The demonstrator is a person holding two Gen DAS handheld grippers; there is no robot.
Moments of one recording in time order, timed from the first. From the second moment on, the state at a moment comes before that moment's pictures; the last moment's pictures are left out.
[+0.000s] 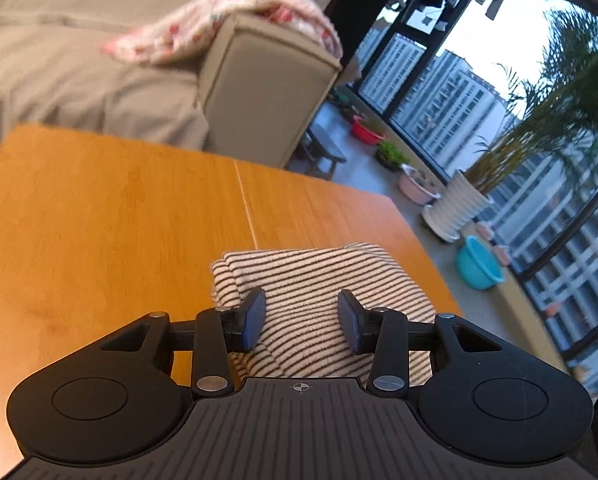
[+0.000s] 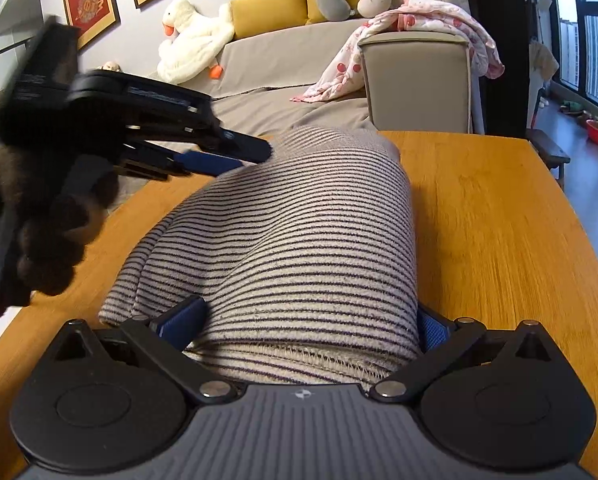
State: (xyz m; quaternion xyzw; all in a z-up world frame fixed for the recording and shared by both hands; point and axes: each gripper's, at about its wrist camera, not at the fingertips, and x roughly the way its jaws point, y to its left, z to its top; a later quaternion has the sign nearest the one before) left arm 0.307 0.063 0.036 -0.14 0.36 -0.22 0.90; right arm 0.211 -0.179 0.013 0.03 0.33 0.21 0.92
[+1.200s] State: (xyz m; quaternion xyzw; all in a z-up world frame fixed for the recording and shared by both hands) left arm 0.256 0.066 -0.001 -0.16 0.39 -0.25 0.87; right arm 0.336 -0.227 0.037 0.11 0.38 0.25 0.88
